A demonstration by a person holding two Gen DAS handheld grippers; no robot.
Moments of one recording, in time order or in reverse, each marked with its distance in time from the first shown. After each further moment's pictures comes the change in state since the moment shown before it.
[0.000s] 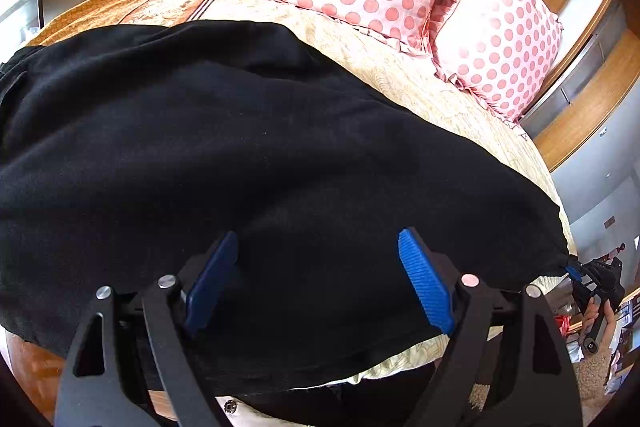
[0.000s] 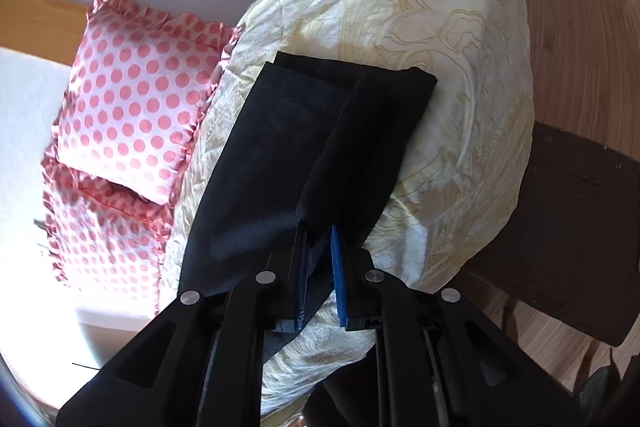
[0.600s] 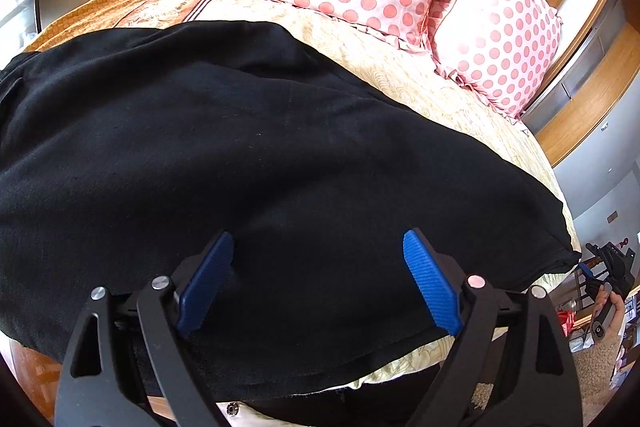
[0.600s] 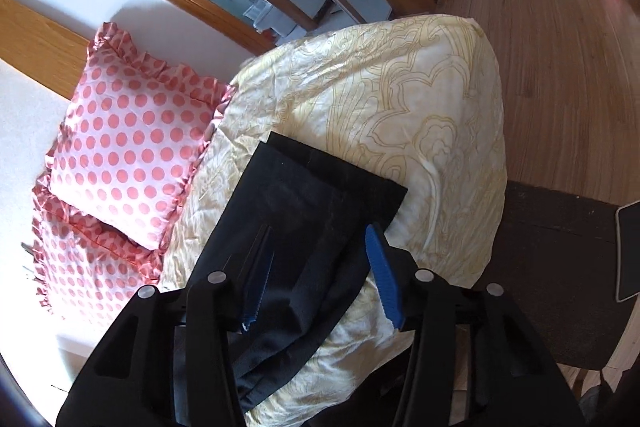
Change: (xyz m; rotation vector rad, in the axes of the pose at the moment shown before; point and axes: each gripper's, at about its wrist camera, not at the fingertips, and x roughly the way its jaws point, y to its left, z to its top) left arm 0.003 -0.004 0.002 0.023 0.003 0.010; right arm -0.022 0.009 0.029 -0.027 -0.162 -0.082
